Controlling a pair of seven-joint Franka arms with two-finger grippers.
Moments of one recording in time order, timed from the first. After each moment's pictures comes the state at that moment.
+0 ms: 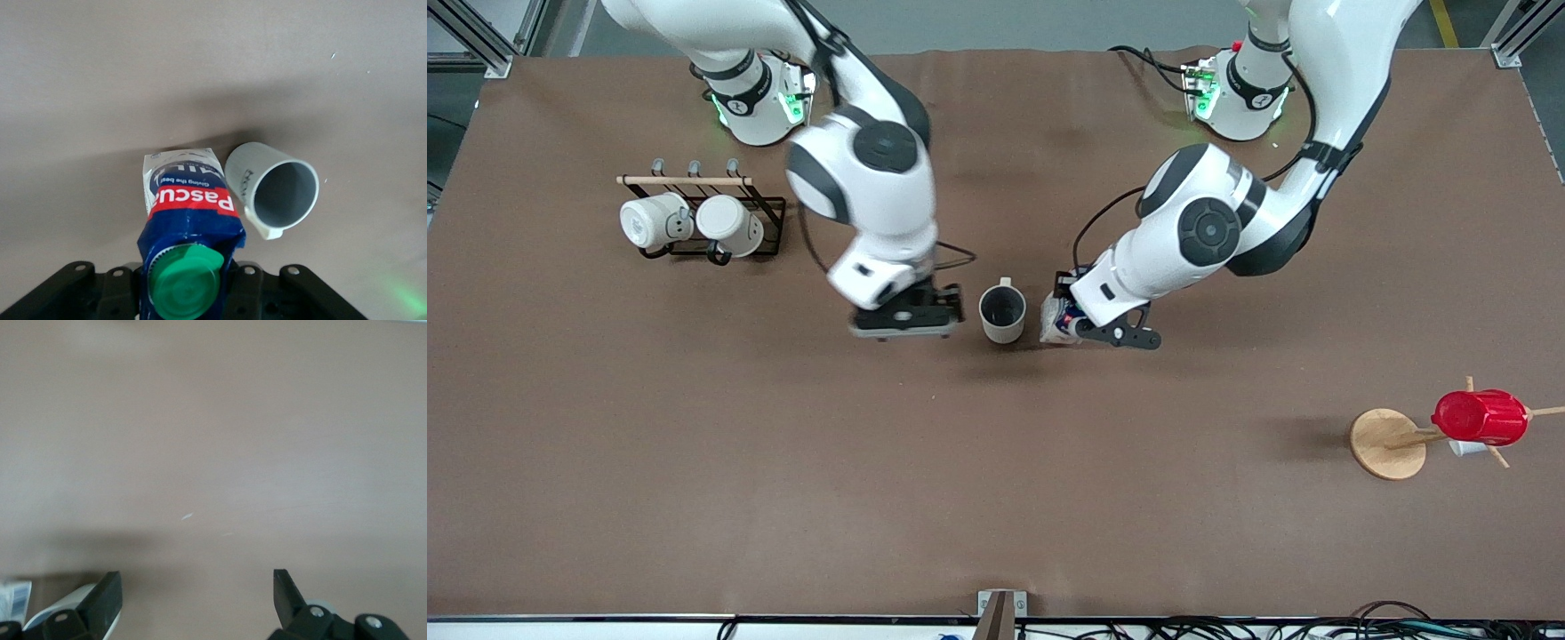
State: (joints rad) left arm -0.05 0.49 -0.61 -1.72 -0.06 2.14 -0.47; right arm 0.28 0.38 0.38 -1.60 -0.41 2.09 0.82
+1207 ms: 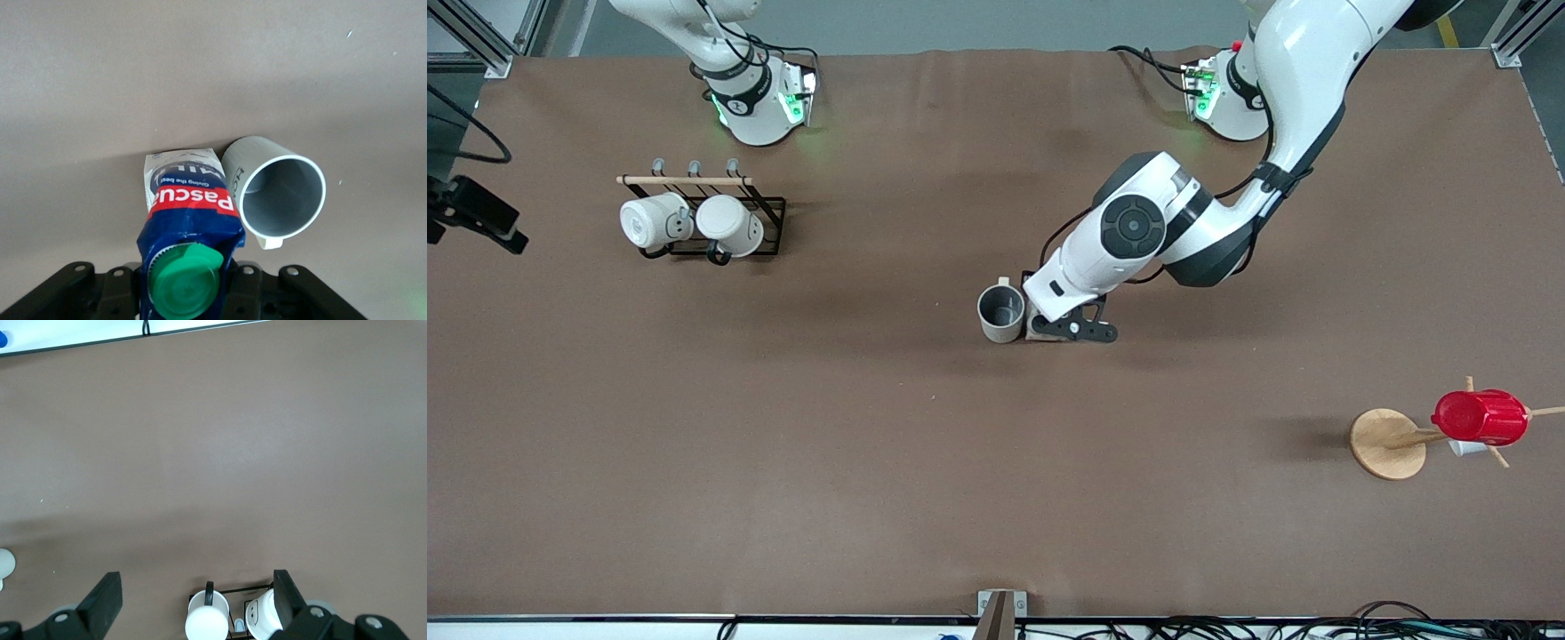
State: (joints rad) left arm -0.08 0.56 -0.69 -1.70 0.12 2.13 -0.63; right arm -0.04 0.00 0.02 -1.45 -0.02 1.55 0.11
